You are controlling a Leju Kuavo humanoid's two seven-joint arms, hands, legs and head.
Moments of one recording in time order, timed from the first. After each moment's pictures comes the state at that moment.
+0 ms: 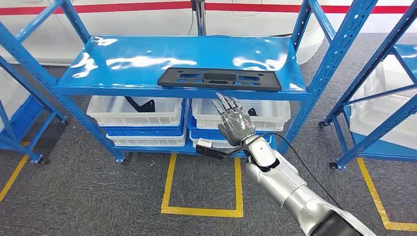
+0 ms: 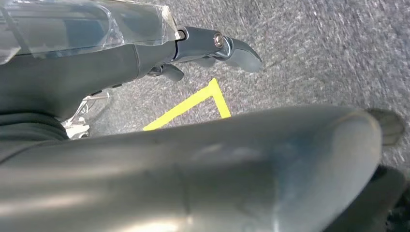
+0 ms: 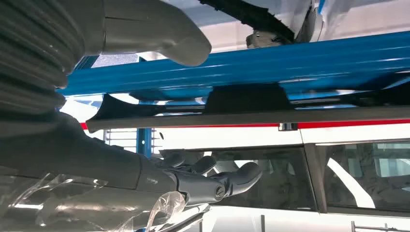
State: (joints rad) left arm -0.17 0.05 -1.18 -0.30 0.84 0.26 0.07; right arm -1.08 0.16 1.07 -0.92 0.92 -0.32 0.03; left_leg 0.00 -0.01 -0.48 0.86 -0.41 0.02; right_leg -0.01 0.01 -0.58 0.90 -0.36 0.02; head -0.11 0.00
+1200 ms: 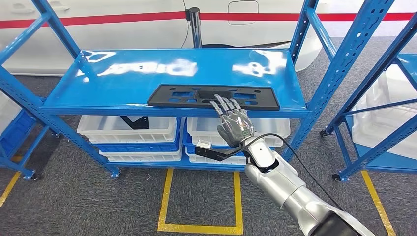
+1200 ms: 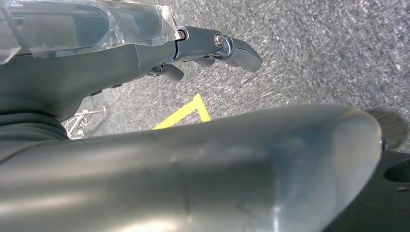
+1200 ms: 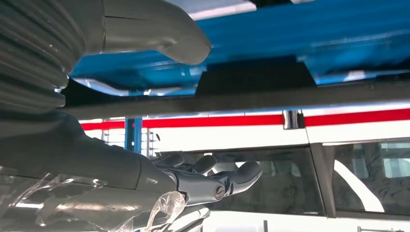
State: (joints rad) left arm -0.18 0.05 -1.18 -0.30 0.81 0.26 0.07; right arm -1.08 0.16 1.07 -0.92 0.91 -0.31 0.03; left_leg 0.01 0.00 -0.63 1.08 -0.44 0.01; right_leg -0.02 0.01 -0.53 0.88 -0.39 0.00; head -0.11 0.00
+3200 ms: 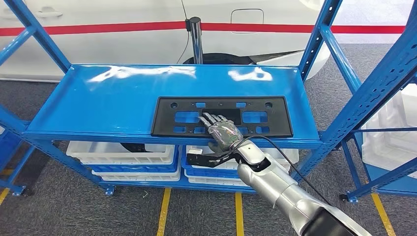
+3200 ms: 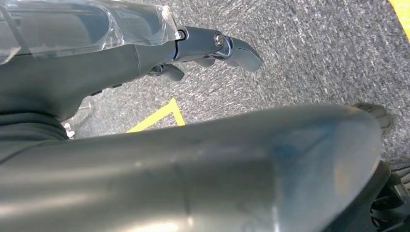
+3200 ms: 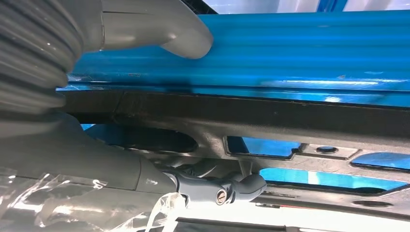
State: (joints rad) left arm -0.17 0.05 -1.15 -0.30 0.83 0.24 0.04; right arm -1.10 0.22 1.14 -0.81 0.76 -0.05 0.03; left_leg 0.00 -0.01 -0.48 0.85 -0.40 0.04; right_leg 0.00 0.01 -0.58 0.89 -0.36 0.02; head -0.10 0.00
